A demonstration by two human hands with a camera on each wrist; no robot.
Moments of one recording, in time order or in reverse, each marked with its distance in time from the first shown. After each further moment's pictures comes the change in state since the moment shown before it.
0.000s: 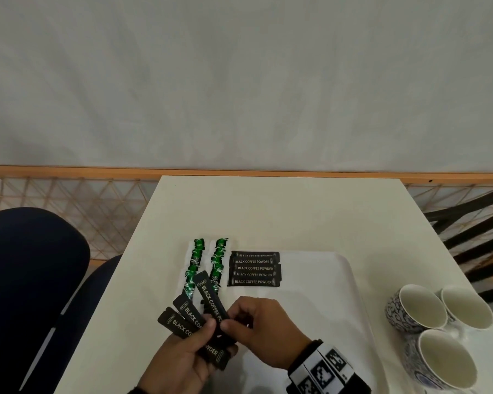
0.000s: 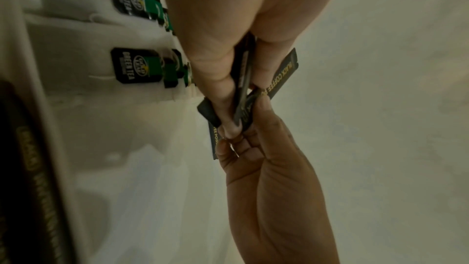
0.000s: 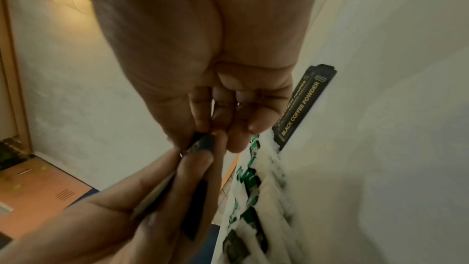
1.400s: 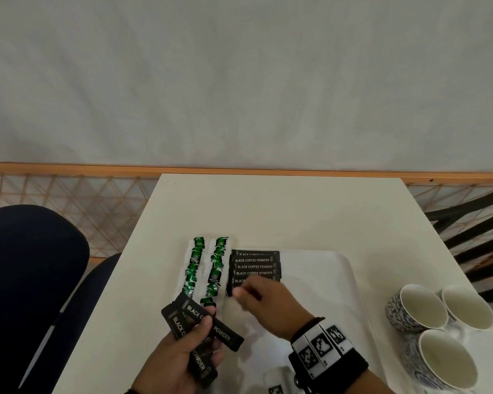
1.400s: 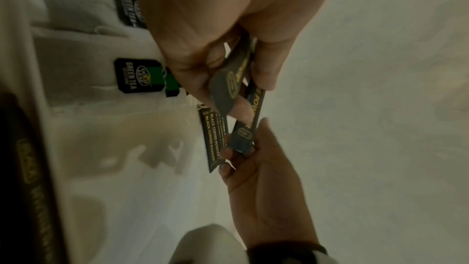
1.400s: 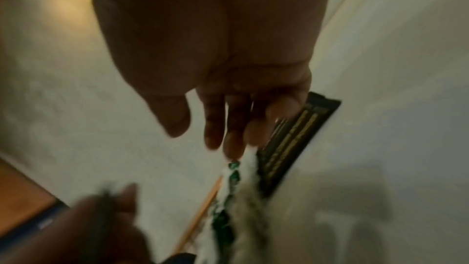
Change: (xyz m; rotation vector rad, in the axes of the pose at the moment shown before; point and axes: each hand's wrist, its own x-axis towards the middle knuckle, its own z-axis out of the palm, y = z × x) left_hand -0.003 0.002 -0.004 0.127 0.117 -0.018; right_hand 0.025 0.013 -0.018 -0.138 -0.008 0.130
